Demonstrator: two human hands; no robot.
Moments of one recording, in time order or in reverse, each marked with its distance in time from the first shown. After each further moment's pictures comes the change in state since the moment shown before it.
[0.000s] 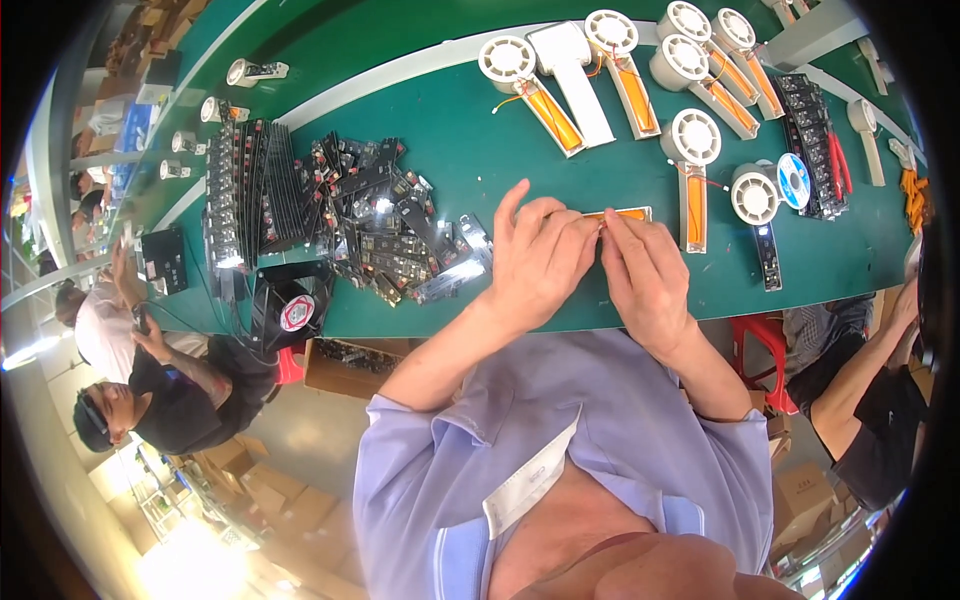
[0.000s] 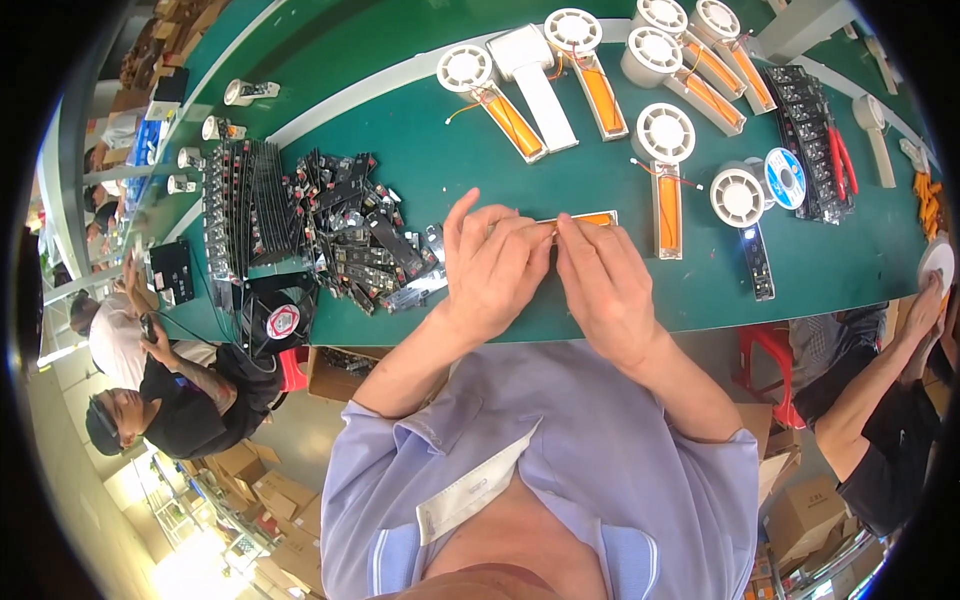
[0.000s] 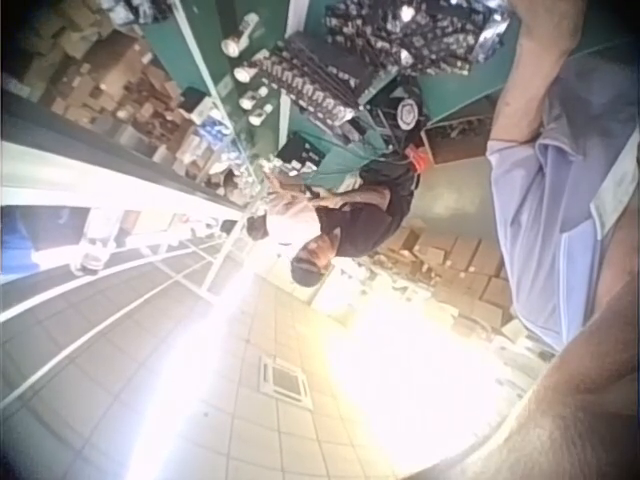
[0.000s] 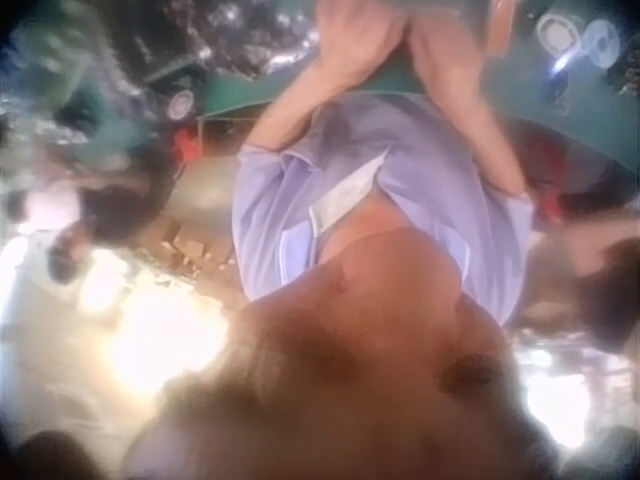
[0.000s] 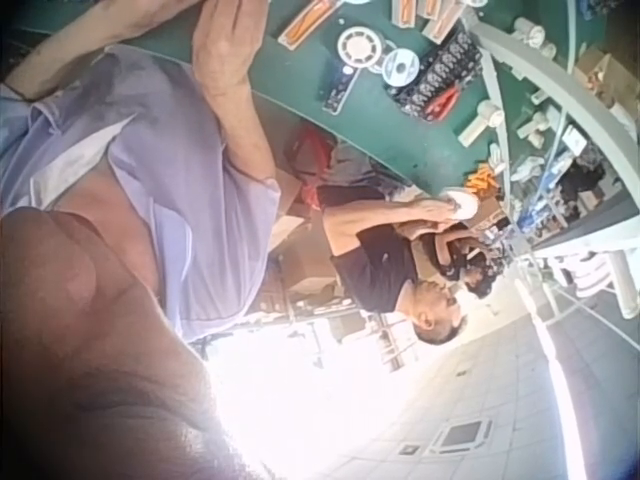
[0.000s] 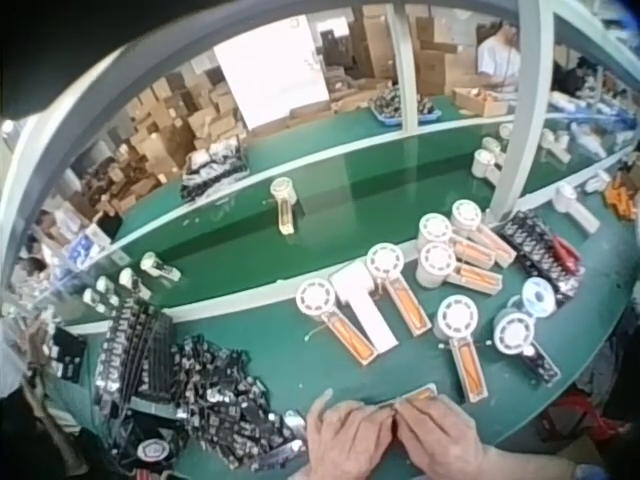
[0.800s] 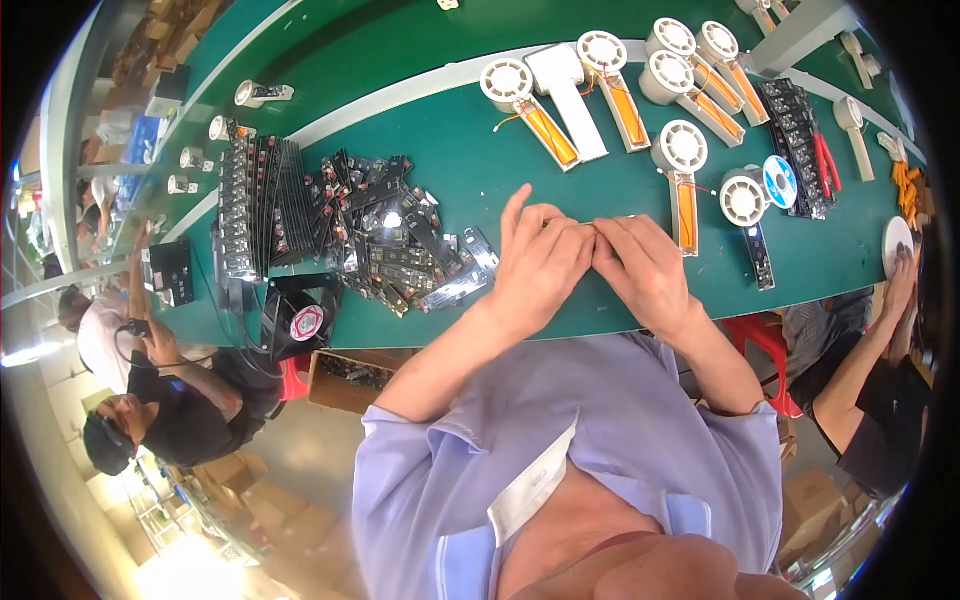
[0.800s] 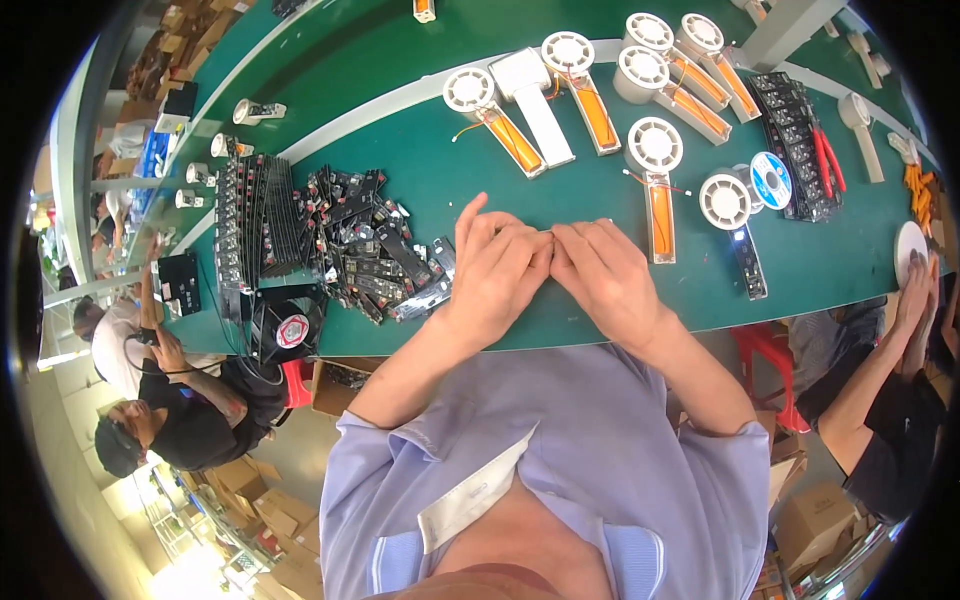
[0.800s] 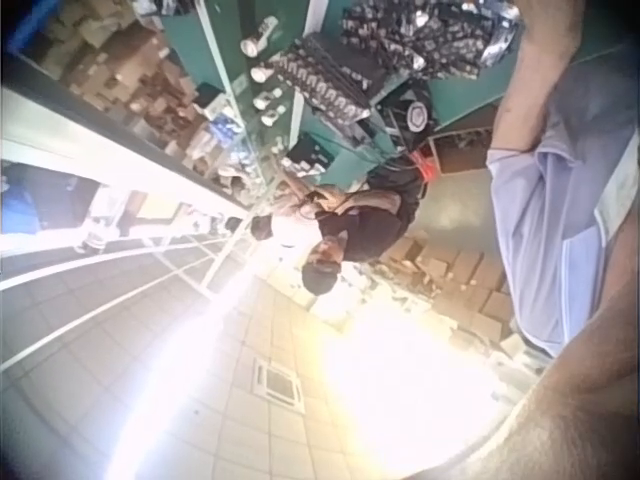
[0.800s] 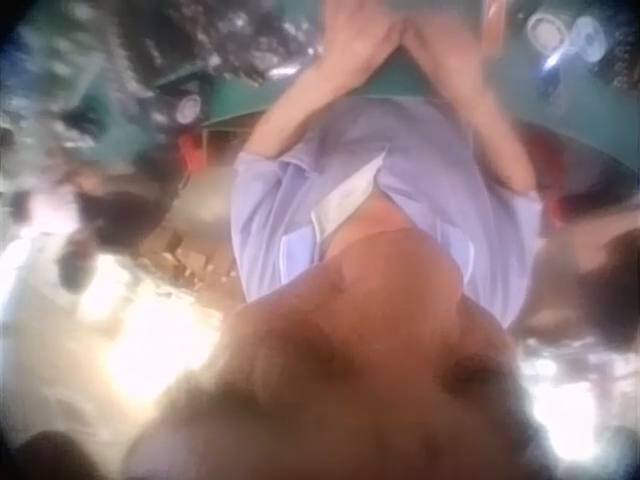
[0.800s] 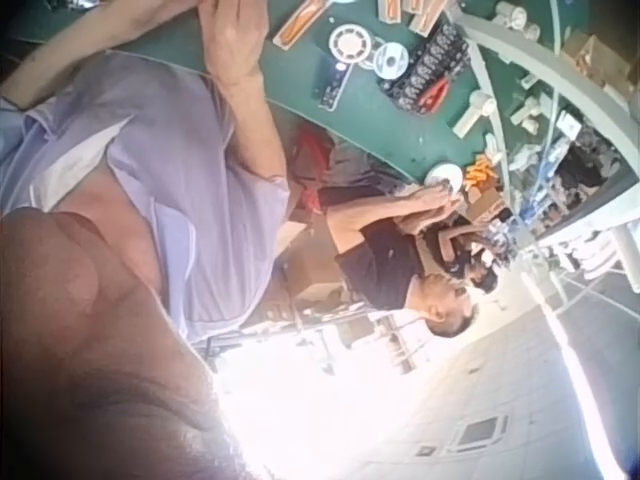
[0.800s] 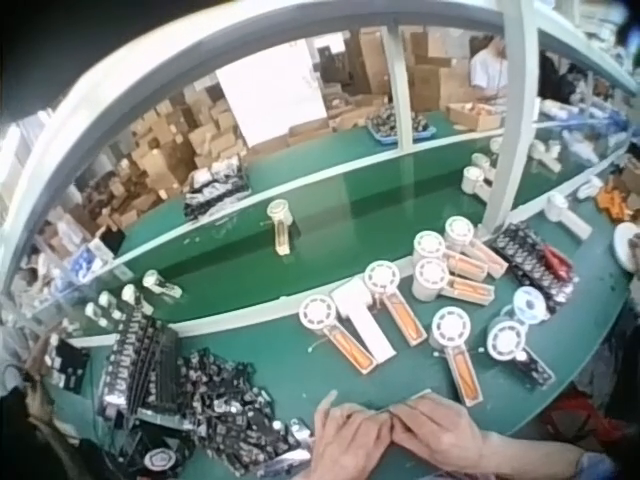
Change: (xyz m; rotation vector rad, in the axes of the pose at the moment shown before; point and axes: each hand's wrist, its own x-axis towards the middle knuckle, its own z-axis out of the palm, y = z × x) left_hand 0.009 -0.003 -0.011 -0.118 -0.124 -0.029; right_hand 0.015 0.013 -0.008 0.082 -0.092 -0.092
